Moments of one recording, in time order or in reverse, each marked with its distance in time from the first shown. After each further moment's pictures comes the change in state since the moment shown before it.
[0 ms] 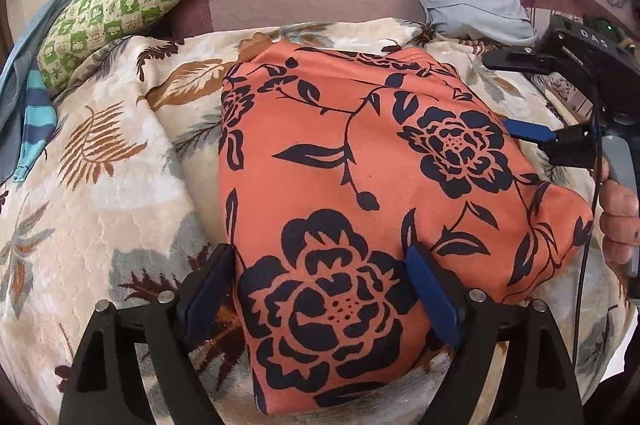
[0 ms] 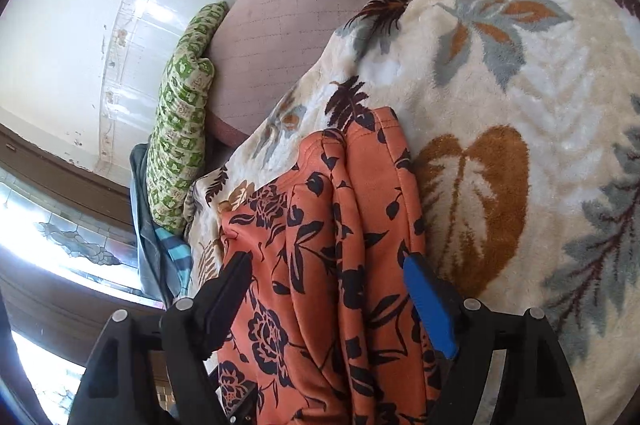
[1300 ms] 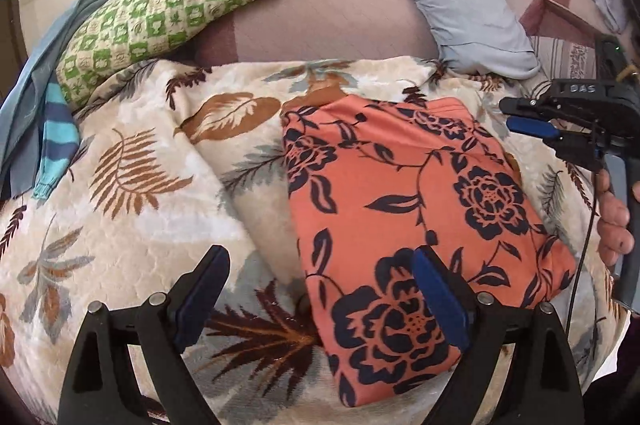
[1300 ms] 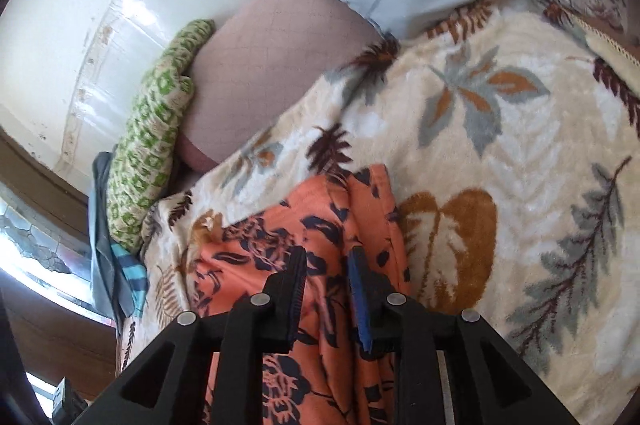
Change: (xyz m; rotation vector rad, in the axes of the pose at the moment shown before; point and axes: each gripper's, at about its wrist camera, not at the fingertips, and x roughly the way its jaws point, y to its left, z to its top) left arm -0.027 0.041 0.024 -0.036 -0.043 0.017; right arm -0.022 0.040 0.004 -0.125 -0.121 -0.137
